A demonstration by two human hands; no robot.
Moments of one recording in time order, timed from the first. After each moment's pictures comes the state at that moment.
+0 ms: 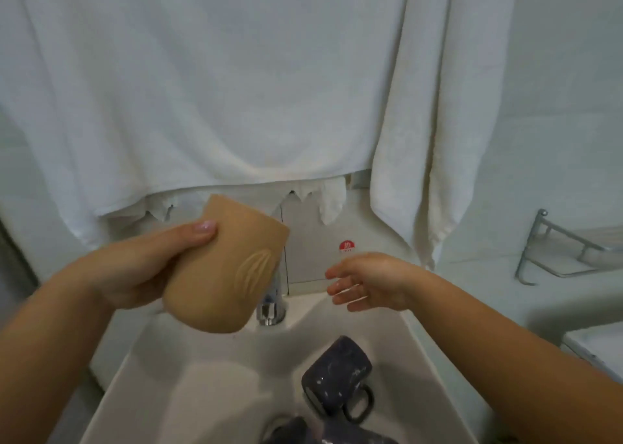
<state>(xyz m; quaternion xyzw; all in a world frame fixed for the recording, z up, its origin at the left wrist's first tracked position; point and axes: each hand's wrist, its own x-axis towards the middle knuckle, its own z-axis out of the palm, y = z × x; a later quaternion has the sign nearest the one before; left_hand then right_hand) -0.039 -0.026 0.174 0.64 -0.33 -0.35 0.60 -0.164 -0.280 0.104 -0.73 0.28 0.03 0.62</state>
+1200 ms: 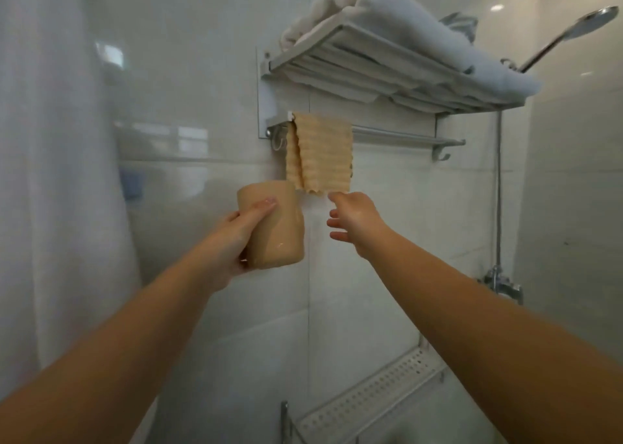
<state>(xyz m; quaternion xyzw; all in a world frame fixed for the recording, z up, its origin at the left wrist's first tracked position) -0.252 -0.507 0.445 0.52 -0.40 -0.34 0.67 -0.400 -0.608 0.469 -0.63 0.35 -0.50 0.47</state>
